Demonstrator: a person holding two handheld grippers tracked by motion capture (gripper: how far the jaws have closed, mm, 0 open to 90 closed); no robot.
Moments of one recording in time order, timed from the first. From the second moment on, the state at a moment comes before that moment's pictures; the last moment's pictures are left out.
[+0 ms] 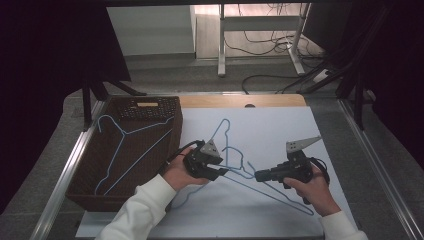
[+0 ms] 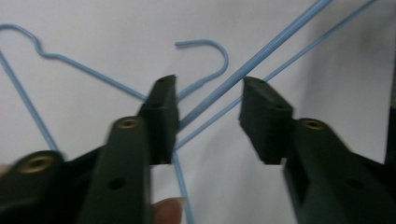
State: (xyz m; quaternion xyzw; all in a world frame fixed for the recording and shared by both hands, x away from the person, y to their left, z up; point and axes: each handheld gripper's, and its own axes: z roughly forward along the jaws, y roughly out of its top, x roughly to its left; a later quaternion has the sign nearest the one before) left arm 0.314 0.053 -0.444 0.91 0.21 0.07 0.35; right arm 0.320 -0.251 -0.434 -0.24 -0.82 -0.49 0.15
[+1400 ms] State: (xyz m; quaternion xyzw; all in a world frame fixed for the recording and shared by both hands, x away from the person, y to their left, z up) left arm 0.284 0.124 -0.384 0.85 0.25 0.05 0.45; right arm 0.338 -0.313 -0.441 -0.38 -0.74 -0.55 -0.01
